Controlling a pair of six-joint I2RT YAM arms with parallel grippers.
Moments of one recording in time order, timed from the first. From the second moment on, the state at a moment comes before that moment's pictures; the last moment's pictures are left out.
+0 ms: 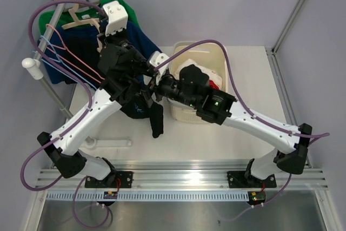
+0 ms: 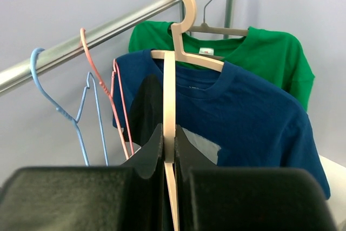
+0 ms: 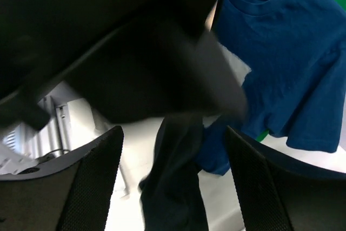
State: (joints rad) left arm -0.78 1.42 1.66 0.46 -1.45 0.77; right arm 1.10 1.47 1.58 -0.10 -0.01 -0.08
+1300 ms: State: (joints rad) left arm -0.82 1.36 1.62 0.38 -1.48 0.61; right arm 1.12 1.51 1.38 0.27 0.04 0.03
